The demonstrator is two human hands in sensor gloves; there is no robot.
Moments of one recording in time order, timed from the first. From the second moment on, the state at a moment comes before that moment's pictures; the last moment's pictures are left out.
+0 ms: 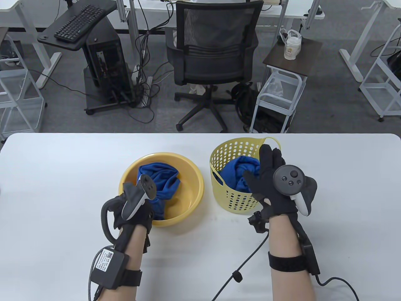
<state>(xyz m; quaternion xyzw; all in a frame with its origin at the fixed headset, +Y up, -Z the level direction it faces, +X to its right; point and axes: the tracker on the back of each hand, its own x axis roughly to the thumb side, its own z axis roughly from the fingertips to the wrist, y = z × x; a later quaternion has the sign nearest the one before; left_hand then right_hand) -0.195 -0.665 -0.365 -0.11 0.18 0.03 0.98 0.187 -0.610 -0.382 0.05 -0.13 0.91 0.39</state>
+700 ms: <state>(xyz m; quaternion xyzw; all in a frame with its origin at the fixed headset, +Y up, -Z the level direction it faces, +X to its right) -0.214 -0.593 -0.320 0.01 -0.28 0.76 0.58 0.130 -0.581 -0.347 0.21 -0.11 0.92 0.32</state>
